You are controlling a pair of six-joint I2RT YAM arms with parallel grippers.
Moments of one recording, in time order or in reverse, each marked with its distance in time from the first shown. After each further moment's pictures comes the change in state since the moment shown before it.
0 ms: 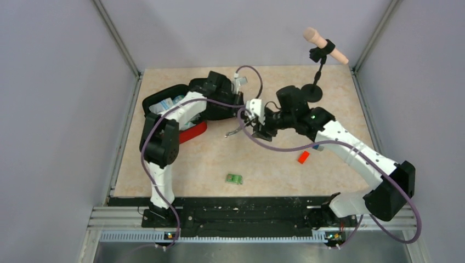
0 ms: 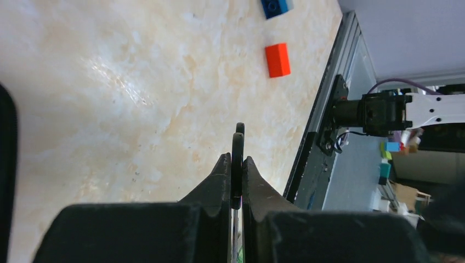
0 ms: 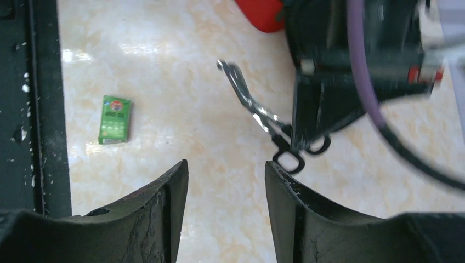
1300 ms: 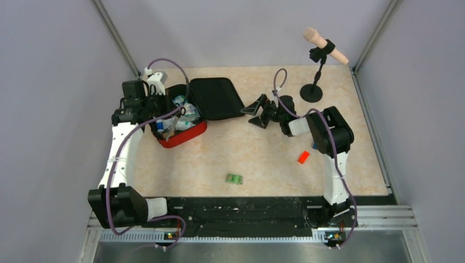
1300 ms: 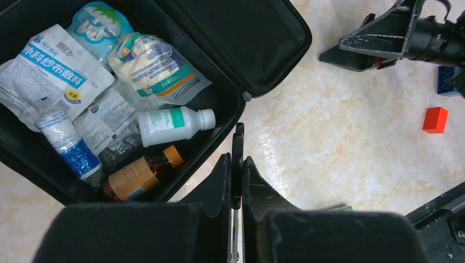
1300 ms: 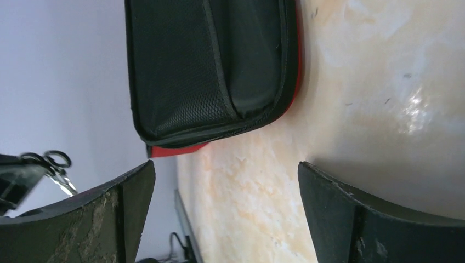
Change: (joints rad) left arm 0.521 -0.785 -0.360 -0.178 -0.440 0.177; right arm -0.346 0.774 -0.151 1.272 -0.124 1.752
